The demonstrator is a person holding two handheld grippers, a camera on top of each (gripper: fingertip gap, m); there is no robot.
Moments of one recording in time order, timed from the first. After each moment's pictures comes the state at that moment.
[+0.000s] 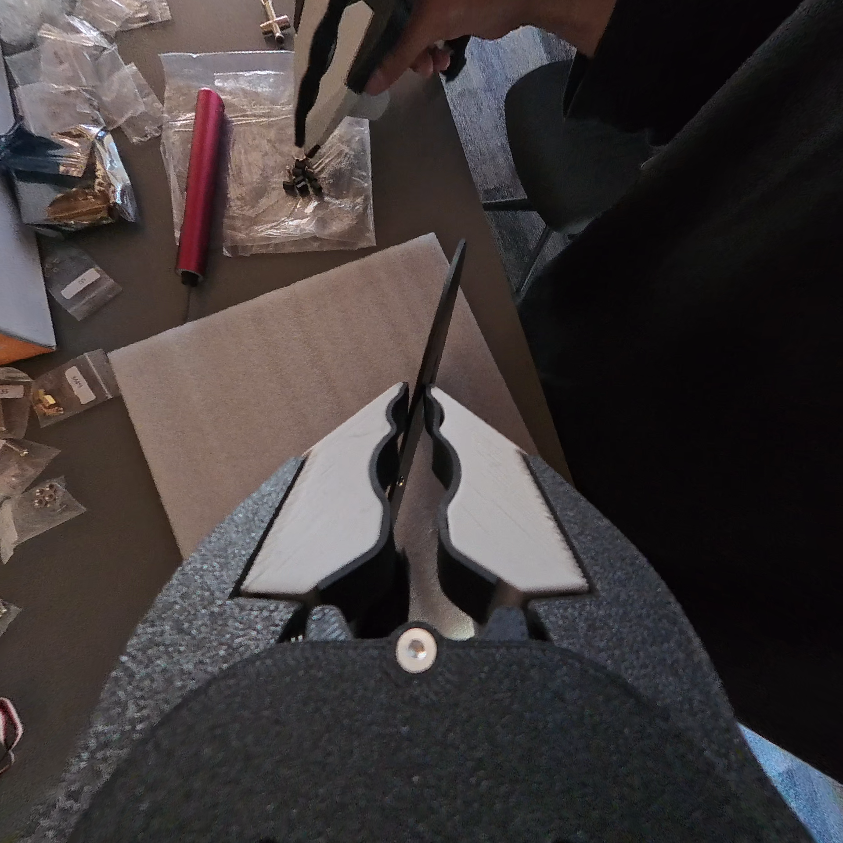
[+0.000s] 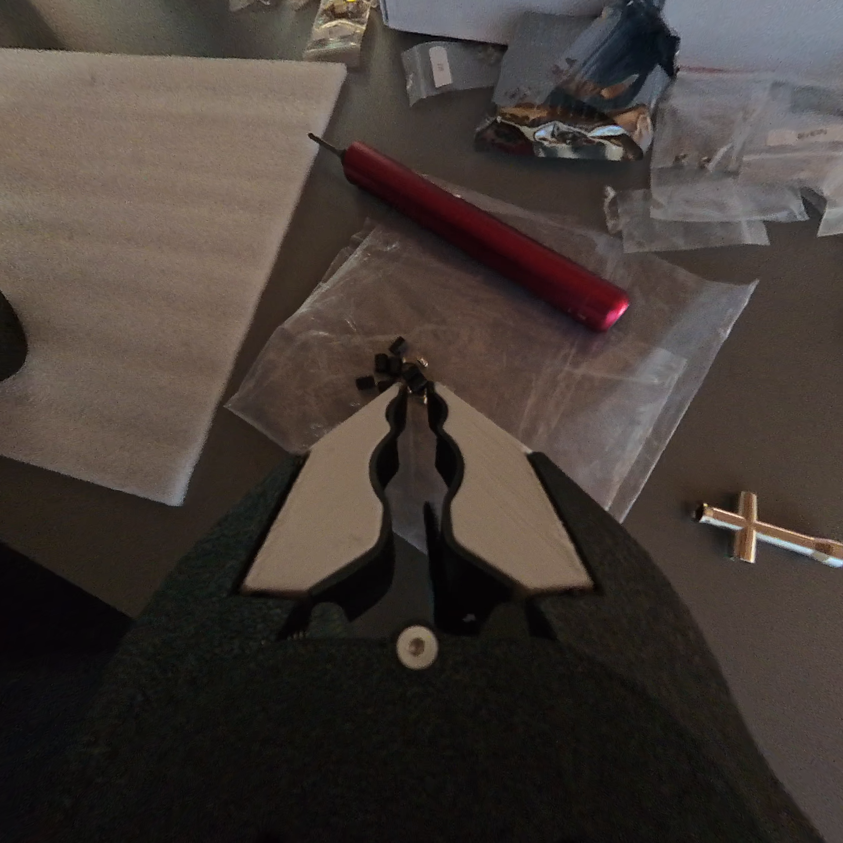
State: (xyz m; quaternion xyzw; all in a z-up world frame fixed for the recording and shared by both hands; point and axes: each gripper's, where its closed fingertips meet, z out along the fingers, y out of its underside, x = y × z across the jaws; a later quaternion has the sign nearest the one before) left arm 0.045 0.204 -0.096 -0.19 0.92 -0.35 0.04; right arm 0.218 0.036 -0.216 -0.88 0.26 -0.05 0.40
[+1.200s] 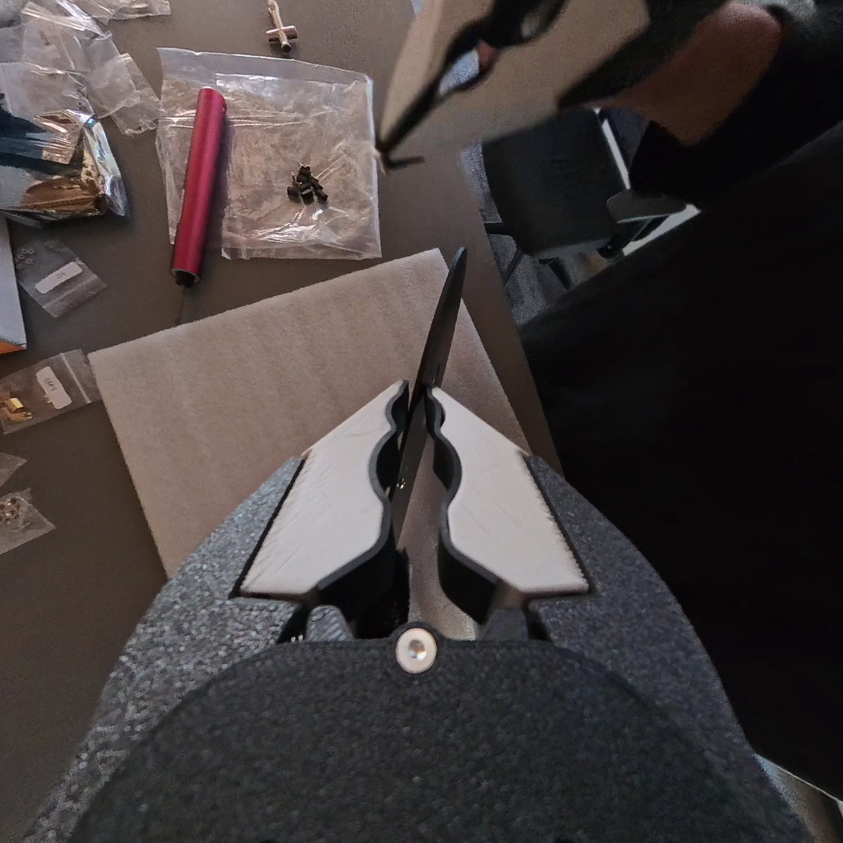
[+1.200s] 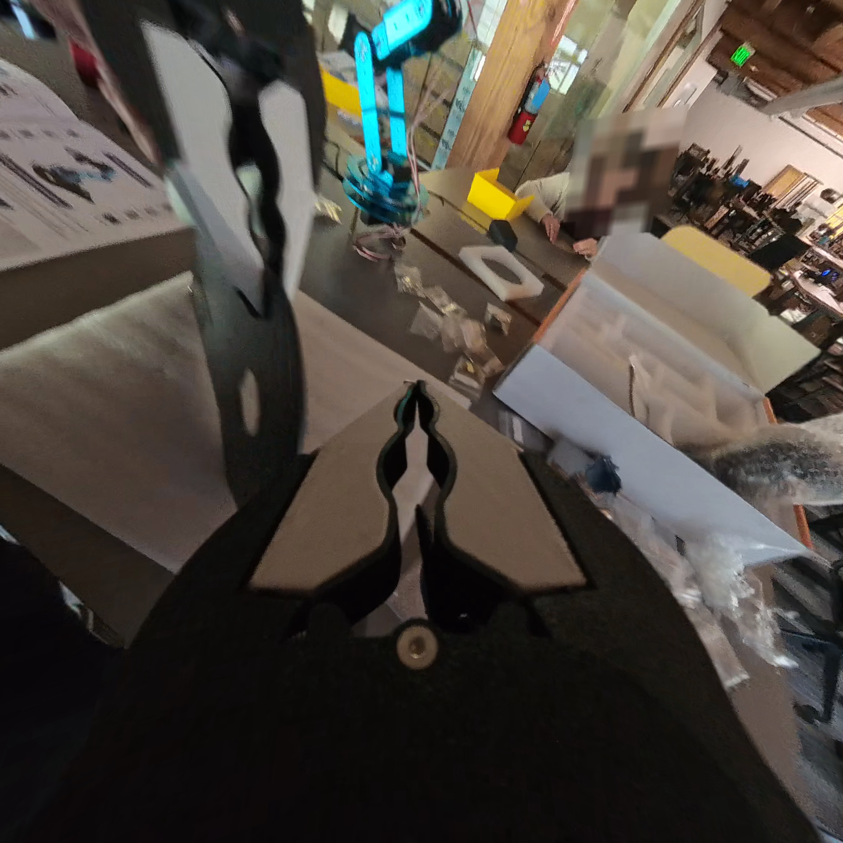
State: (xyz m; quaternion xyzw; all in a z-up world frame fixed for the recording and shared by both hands) left arm 0.061 0.206 -0.097 -0.21 0.90 -0.37 0.00; right arm 0.116 0.144 -0.065 -0.81 0.02 -0.24 0.54
